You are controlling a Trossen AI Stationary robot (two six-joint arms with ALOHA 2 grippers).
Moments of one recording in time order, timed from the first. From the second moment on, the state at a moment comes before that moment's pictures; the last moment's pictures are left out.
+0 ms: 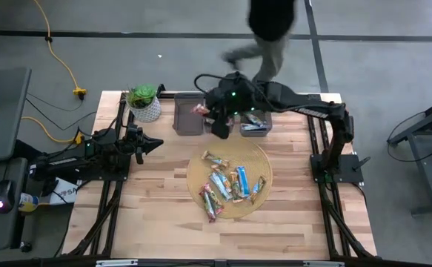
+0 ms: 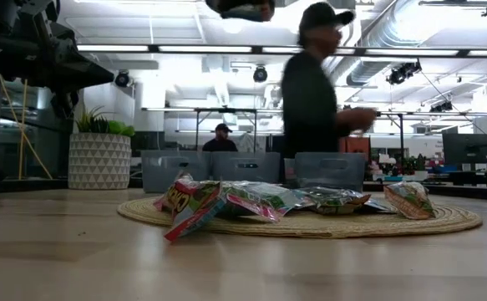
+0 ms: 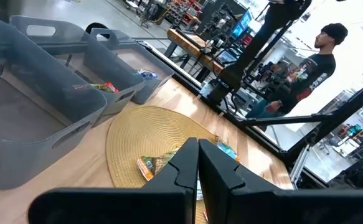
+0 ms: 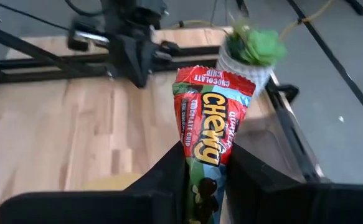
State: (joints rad) left arm 0.20 0.02 0.15 -0.21 -0.01 -0.58; right arm -0.20 1.82 2.01 -0.79 -0.05 -0.05
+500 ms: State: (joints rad) left arm 0.20 0.02 0.15 -0.21 -0.02 -0.57; right arm -0.46 1.86 2.01 -0.87 -0.05 -0.15
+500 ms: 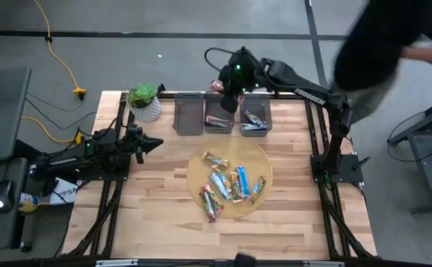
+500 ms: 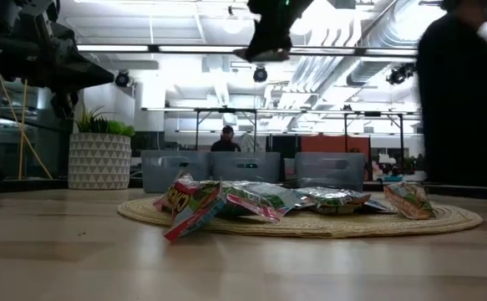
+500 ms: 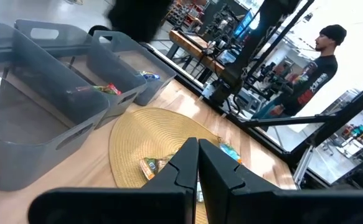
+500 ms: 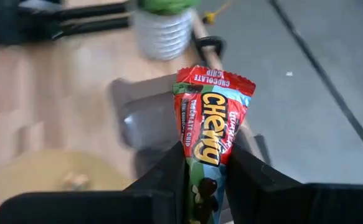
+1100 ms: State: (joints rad) left arm 0.20 0.02 0.15 -0.21 -0.03 -0.57; right arm -0.55 2.19 2.01 -0.82 -0.17 -0.11
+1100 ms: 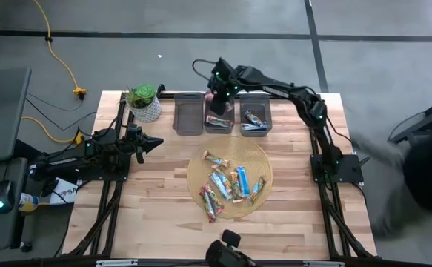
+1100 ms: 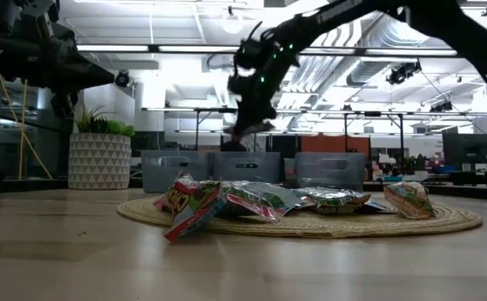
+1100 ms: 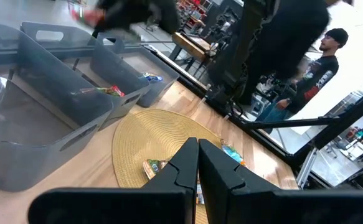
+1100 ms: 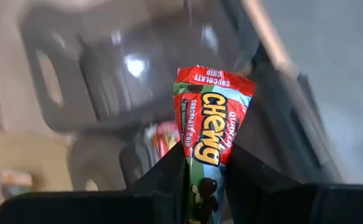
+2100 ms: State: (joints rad) left arm 0.20 0.02 0.15 -0.21 -0.03 -0.57; right arm -0.50 2.26 2.01 -0.90 -0.33 -0.37
